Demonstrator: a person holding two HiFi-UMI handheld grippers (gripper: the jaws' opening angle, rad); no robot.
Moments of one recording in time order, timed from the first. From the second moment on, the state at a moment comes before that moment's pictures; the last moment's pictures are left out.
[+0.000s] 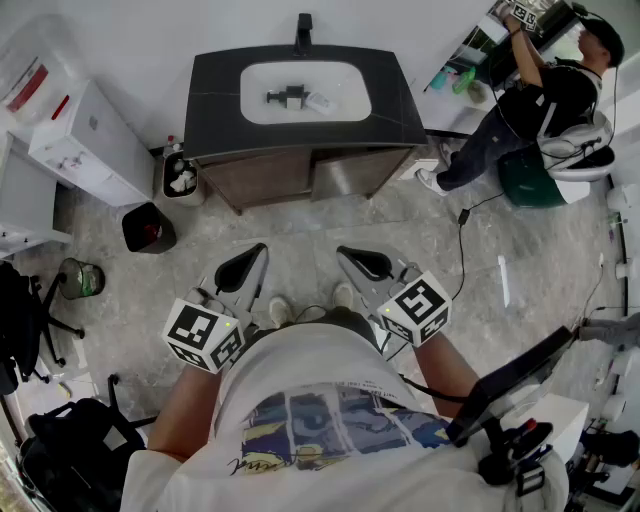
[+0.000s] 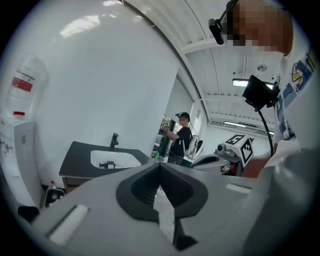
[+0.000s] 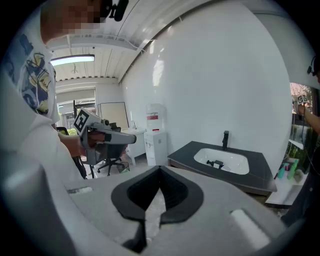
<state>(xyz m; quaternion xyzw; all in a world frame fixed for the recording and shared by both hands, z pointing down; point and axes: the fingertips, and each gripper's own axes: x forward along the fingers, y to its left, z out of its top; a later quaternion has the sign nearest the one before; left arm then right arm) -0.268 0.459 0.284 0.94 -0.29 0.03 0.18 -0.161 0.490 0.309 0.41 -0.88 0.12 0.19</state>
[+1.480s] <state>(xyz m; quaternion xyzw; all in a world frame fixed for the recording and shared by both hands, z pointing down) -0.092 0.274 0.304 0.92 -0.32 0.05 0.23 0.011 0.315 0.316 0.40 -0.89 0.13 0.14</state>
